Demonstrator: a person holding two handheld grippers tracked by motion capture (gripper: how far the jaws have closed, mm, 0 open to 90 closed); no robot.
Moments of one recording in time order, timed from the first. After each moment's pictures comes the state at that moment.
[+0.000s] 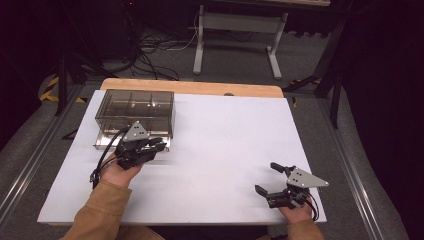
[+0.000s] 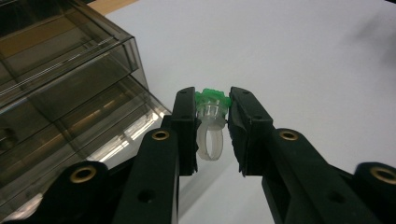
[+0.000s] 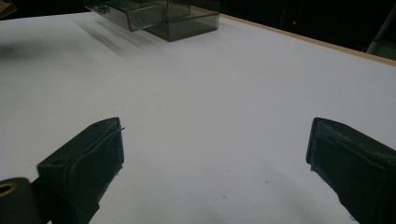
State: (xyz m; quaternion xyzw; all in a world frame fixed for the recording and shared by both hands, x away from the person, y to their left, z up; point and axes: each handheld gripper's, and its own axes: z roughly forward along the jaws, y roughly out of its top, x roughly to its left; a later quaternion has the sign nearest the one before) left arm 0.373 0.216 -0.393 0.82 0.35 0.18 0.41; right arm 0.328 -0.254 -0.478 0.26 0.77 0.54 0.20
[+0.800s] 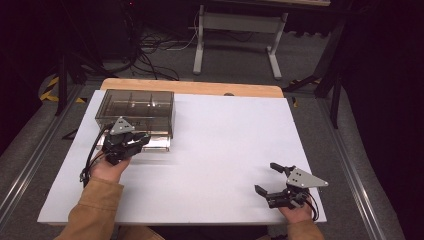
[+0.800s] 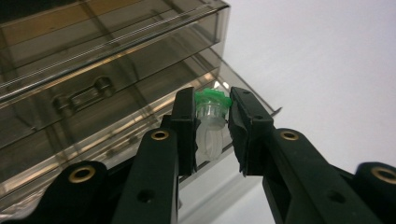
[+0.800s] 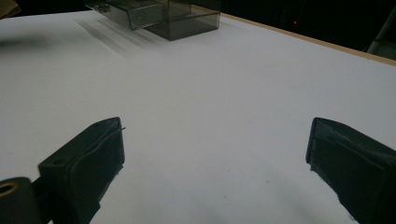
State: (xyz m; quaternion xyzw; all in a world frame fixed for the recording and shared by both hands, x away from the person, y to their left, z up) left arm 0.389 0.253 -0.404 0.79 0.42 0.21 0.39; right arm 0.328 -0.254 -0.478 0.26 0.77 0.54 0.20
